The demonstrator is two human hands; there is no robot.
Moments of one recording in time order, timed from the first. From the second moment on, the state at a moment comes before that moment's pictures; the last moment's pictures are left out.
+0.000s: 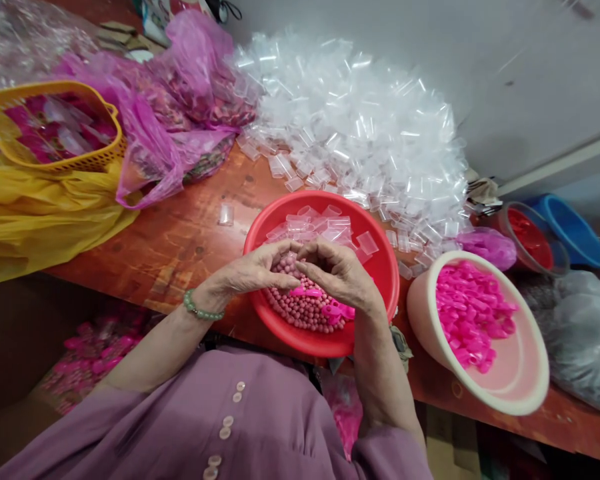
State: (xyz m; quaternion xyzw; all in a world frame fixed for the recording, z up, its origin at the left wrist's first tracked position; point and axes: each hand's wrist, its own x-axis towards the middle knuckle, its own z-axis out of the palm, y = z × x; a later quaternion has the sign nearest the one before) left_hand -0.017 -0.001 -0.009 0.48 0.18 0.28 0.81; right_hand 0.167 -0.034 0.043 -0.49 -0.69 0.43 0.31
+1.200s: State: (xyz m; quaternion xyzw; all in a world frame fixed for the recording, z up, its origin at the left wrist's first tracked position) left_hand 0.008 -0.018 0.003 0.43 0.31 0.35 0.77; right_hand 0.149 -0.036 0.029 -0.54 -0.58 0.28 0.54
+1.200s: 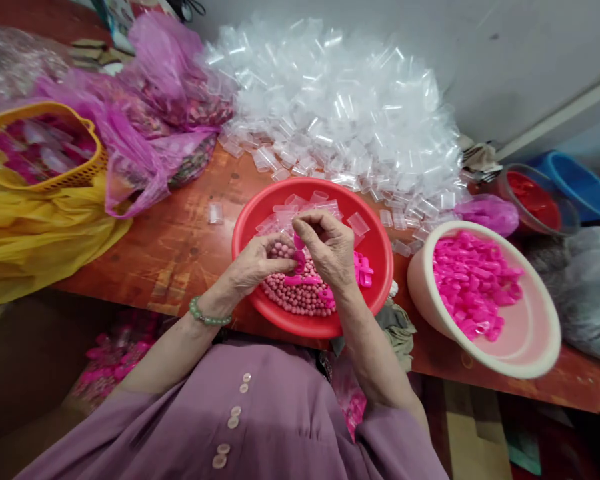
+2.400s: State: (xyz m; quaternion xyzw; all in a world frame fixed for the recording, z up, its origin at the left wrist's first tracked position) left_hand 0.004 -0.015 -0.003 0.37 0.26 0.38 0.81; right_hand 0.175 -0.046 0.025 -0.48 -0.71 0.19 0.48
